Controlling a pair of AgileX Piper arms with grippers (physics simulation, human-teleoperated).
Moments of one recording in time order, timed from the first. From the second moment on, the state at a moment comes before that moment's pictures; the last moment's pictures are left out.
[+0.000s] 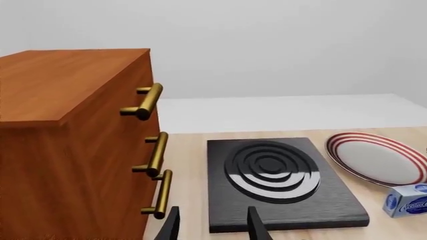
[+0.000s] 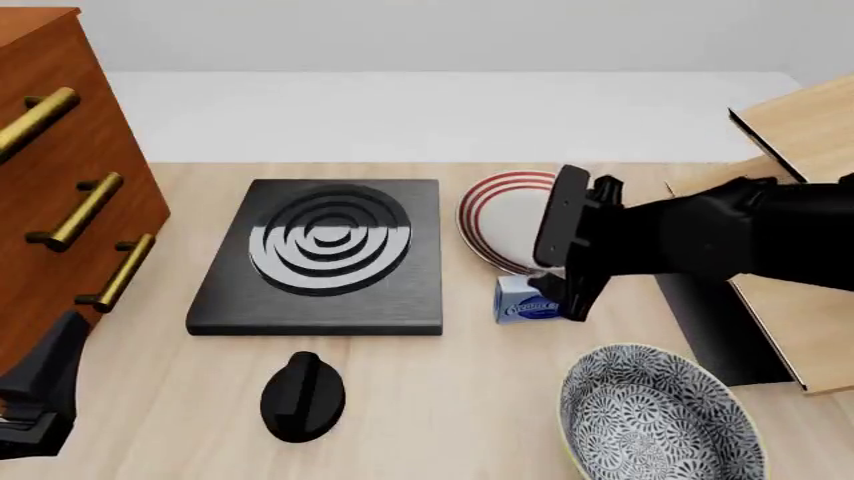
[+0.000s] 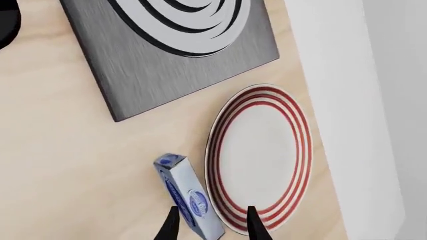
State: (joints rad) left arm -0.04 0.00 0.00 0.02 0.01; right arm 0.43 1.49 -0.81 0.20 -0.90
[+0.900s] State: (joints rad) left arm 0.00 0.00 0.00 0.03 0.01; right arm 0.45 1.70 -0.87 0.14 -0.94
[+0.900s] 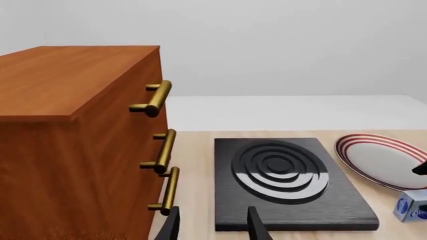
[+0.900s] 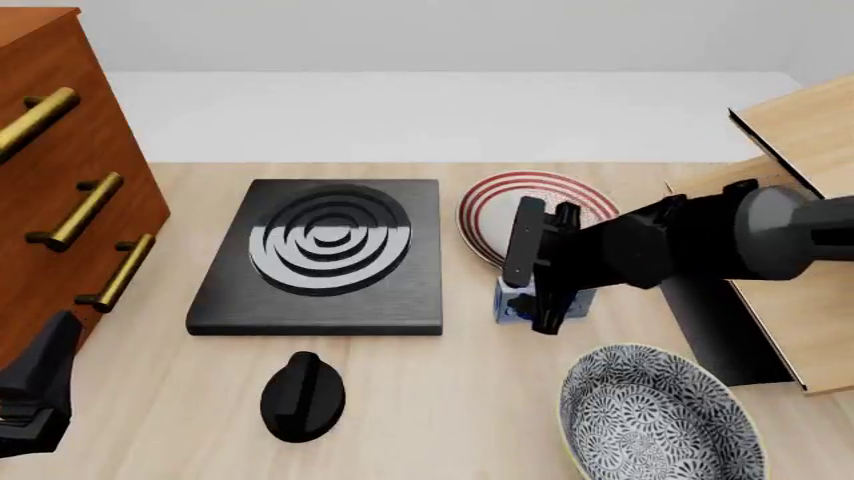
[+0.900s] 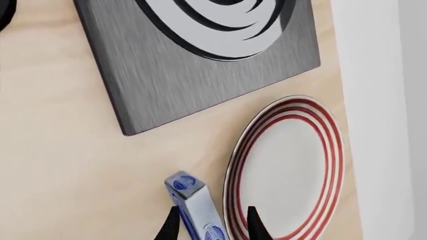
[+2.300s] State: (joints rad) left arm 0.02 0.00 0.00 0.03 0.01; right arm 0.48 1.75 -0.84 0.09 -0.93
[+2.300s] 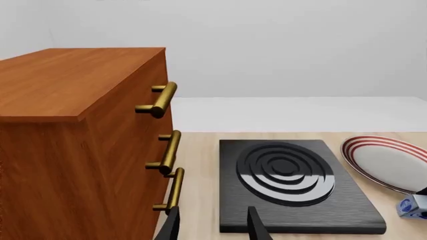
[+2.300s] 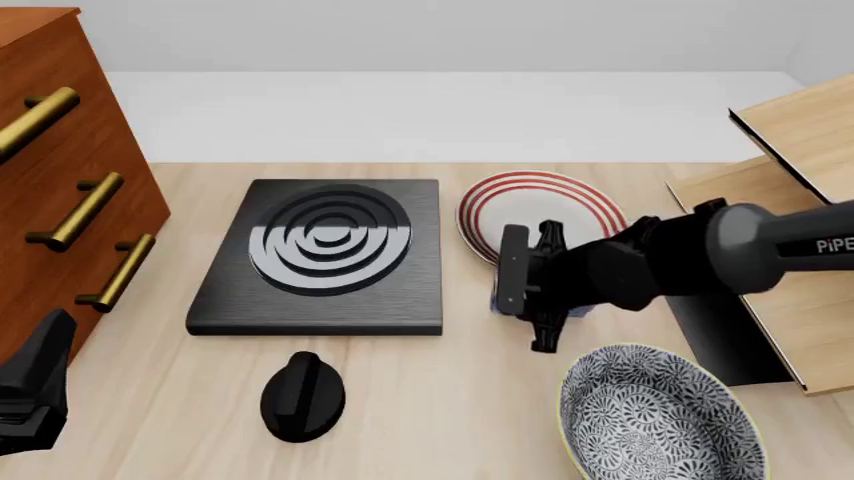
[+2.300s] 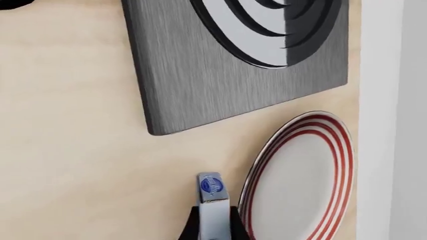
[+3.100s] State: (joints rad) left arm 0.01 0.00 -0.01 0.01 0.01; right arm 0.58 1.51 -0.84 0.25 -0.93
